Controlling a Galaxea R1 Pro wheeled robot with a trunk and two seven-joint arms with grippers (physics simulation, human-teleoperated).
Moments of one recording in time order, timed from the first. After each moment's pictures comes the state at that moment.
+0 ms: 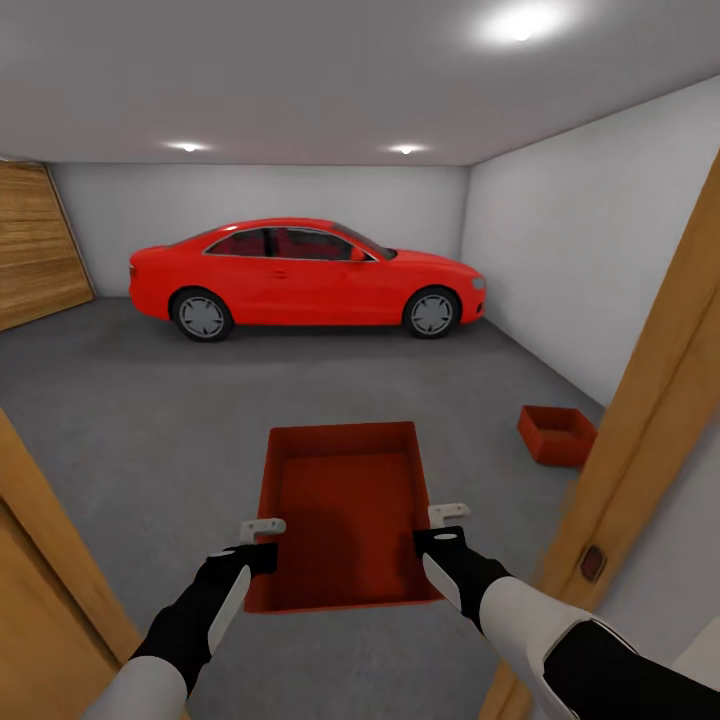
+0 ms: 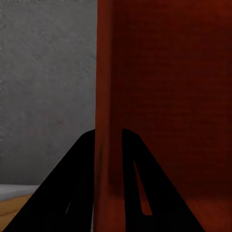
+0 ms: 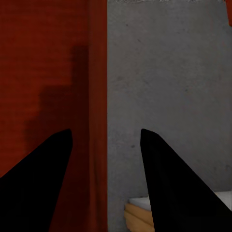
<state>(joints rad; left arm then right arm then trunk) -0.55 -0.04 -0.07 -0.78 0.15 0.47 0.15 -0.86 0.13 0.57 -0.19 -0.47 0.16 -0.34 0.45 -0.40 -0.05</state>
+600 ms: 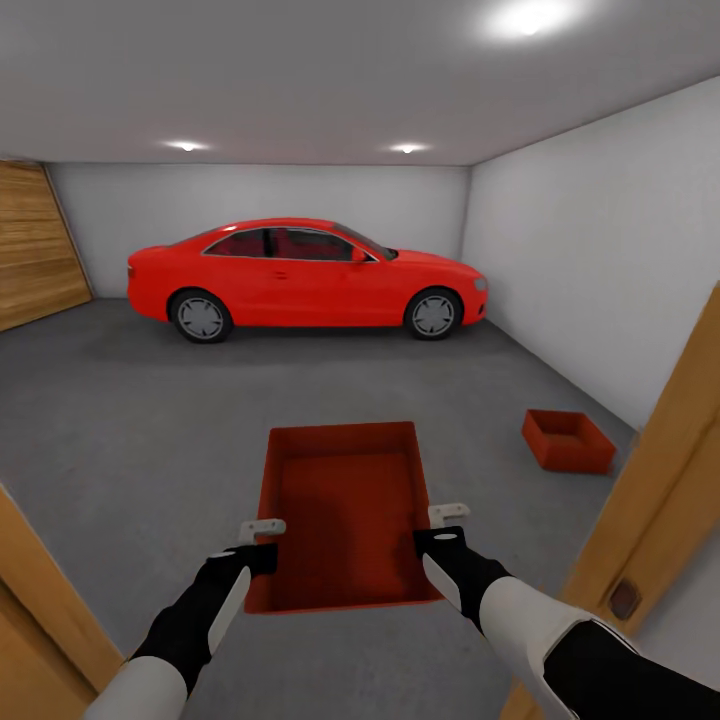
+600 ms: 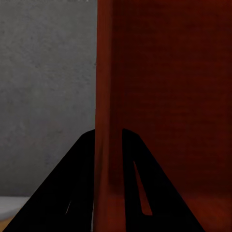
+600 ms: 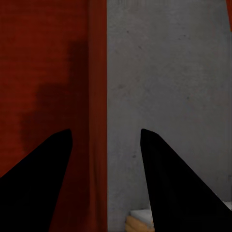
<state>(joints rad) -0.55 -0.04 -0.07 -0.77 0.16 0.46 0.15 -0.86 0.13 0.57 -0.19 -0.47 0.16 -0.34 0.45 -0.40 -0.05</state>
